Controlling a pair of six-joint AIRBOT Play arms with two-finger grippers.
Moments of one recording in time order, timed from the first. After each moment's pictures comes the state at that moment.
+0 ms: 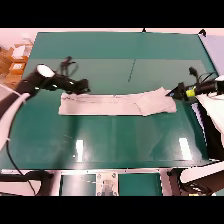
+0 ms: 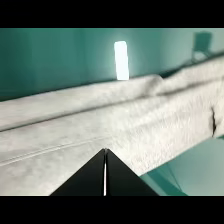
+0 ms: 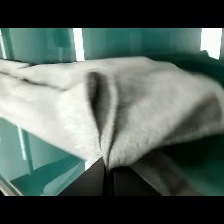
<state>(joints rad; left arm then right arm) -0.24 -1.55 1.23 0.81 -0.89 -1.35 -0.45 -1.69 1.39 -0.76 1.49 1.10</state>
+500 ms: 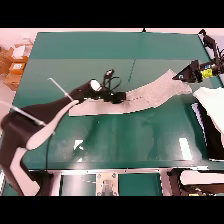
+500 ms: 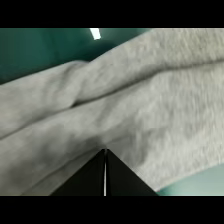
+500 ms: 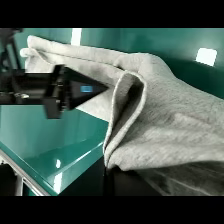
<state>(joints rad) -0.58 -1.91 1.51 0.68 -0.68 -1.39 -0.36 -1.49 1.57 -0.76 1.67 1.25</state>
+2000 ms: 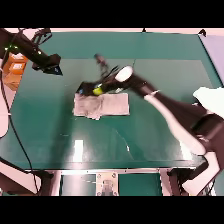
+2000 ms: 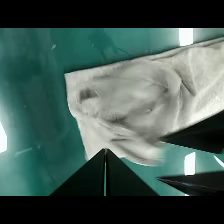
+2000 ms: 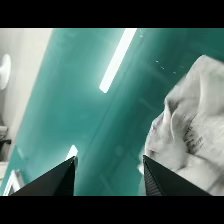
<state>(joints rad) 0.03 -1.76 2.02 1.15 -1.69 -1.45 0.64 -1.84 1.61 -0.58 0.76 1.35</state>
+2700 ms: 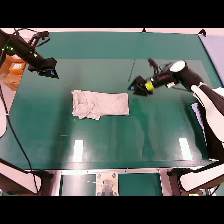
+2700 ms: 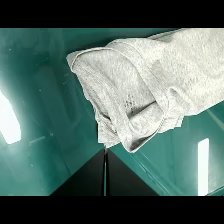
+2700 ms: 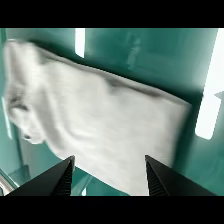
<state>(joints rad) 0.04 -1.75 2.00 1.18 -1.73 -1.38 0.05 -1.69 1.34 -0.73 1.20 1.41</state>
